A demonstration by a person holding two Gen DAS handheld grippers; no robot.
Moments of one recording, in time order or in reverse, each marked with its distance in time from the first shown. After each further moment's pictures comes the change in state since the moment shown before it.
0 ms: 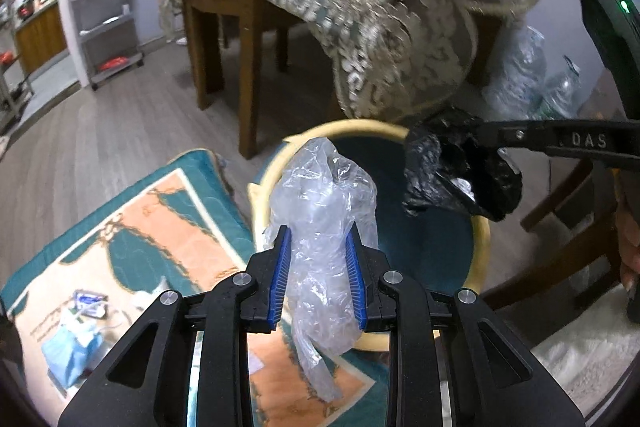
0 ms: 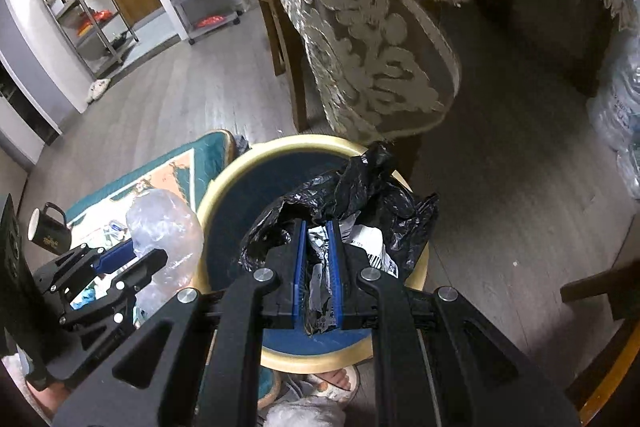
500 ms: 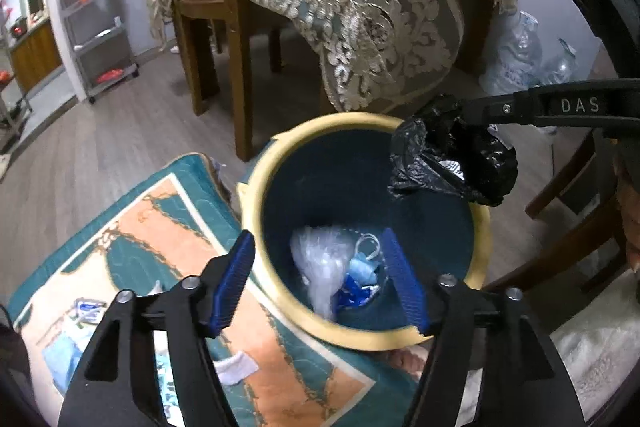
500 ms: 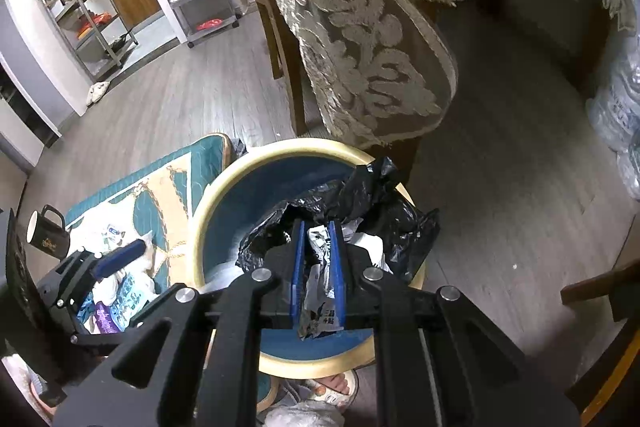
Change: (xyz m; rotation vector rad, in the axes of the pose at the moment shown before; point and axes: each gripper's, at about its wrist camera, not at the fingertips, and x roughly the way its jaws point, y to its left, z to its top) left arm 0.000 -0.010 -0.004 0.048 -0.012 0.039; right arm 0.001 0.003 0.002 -0.006 -0.023 0.000
